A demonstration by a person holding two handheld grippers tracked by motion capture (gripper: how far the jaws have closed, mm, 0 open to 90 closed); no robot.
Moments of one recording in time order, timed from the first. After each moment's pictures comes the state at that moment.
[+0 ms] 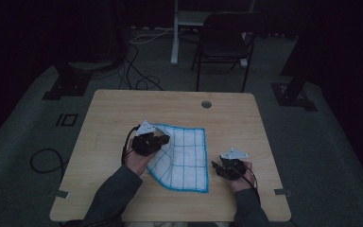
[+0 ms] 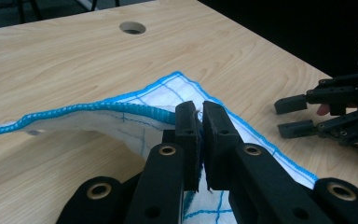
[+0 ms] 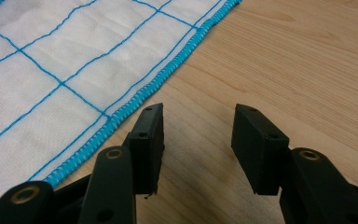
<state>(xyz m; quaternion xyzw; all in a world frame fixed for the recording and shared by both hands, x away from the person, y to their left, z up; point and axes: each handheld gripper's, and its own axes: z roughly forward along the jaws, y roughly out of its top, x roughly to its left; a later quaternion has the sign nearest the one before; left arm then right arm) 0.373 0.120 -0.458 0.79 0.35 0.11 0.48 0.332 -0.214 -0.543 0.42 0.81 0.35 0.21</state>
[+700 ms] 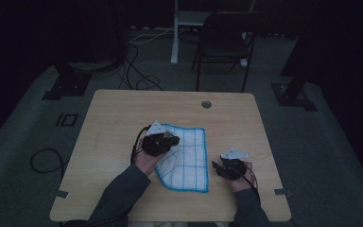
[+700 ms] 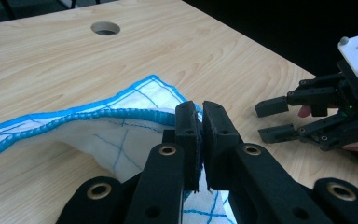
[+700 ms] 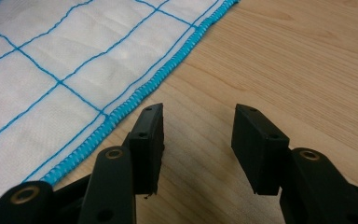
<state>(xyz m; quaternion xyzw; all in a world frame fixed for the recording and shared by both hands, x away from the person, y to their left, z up) 0.375 0.091 -0.461 0.80 0.33 0.09 0.49 0.332 -0.214 -0.544 0.42 0.81 0.35 0.21</state>
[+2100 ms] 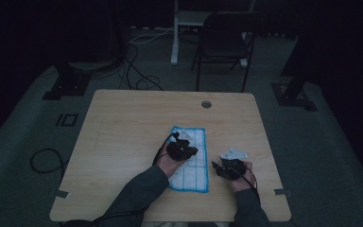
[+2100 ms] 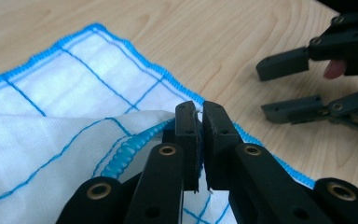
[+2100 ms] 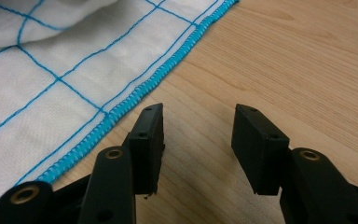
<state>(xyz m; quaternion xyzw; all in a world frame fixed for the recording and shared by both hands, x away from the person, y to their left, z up) 0.392 0.019 -0.510 0.86 0.31 0.05 0.40 0.332 -0.213 -0.544 0.42 0.81 0.34 0.22</state>
